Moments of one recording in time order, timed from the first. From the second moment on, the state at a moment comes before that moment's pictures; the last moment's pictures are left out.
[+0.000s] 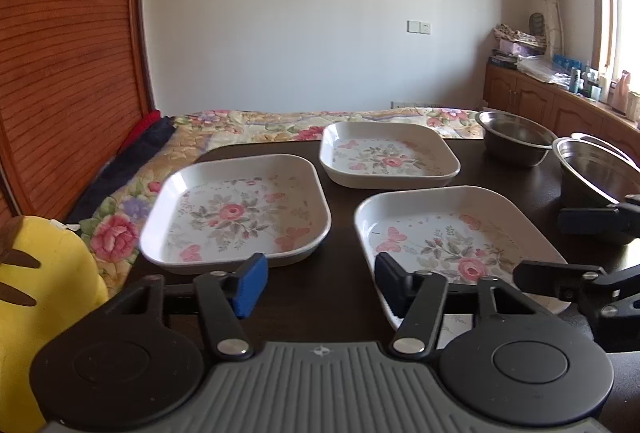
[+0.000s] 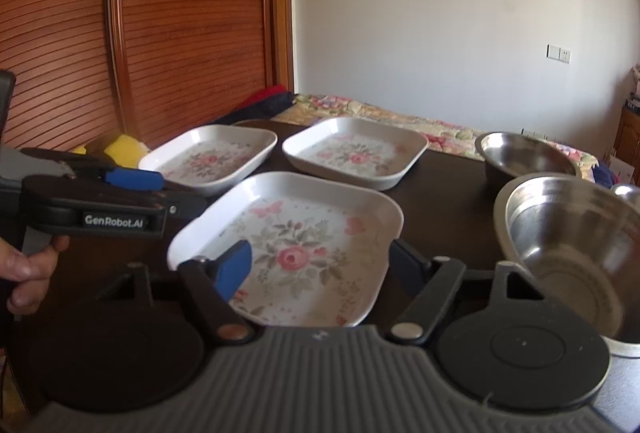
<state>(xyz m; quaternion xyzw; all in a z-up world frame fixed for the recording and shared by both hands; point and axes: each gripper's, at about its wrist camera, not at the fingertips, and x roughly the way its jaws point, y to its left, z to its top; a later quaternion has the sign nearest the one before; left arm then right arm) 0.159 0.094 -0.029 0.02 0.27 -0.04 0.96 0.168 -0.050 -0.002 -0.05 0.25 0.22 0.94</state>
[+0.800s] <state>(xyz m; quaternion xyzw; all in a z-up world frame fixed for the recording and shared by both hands) 0.174 0.081 -0.032 0.00 0.31 -0.07 0.95 0.191 -0.066 -0.017 -0.03 0.30 0.19 0.94</state>
